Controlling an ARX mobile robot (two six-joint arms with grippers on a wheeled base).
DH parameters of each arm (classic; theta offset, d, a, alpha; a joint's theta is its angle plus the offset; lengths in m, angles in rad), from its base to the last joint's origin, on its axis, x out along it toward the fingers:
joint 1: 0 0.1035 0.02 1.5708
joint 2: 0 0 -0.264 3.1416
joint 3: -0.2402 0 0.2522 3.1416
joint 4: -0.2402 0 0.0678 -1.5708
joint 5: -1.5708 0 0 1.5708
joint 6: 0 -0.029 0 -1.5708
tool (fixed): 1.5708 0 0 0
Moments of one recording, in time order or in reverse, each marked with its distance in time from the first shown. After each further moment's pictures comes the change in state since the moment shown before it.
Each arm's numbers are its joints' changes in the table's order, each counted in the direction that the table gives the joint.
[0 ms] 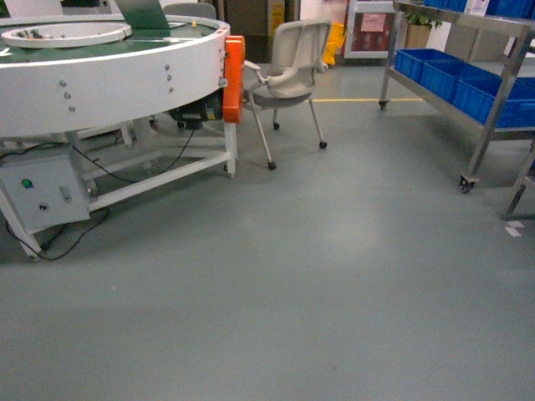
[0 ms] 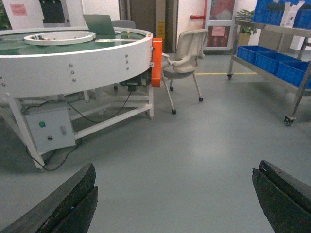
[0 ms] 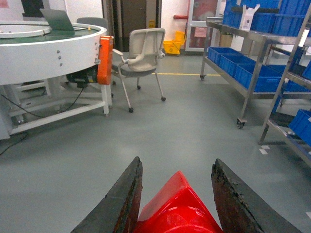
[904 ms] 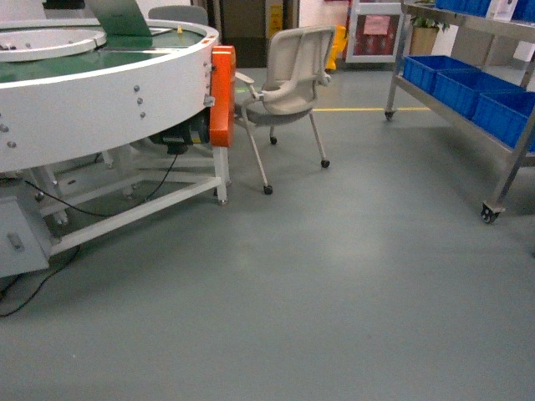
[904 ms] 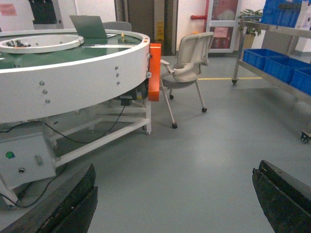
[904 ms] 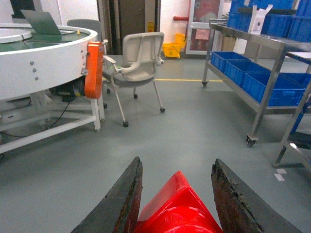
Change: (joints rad) left arm 0.000 0.000 0.000 -0.001 0.000 0.000; right arm 0.000 0.000 0.000 0.000 0.000 0.000
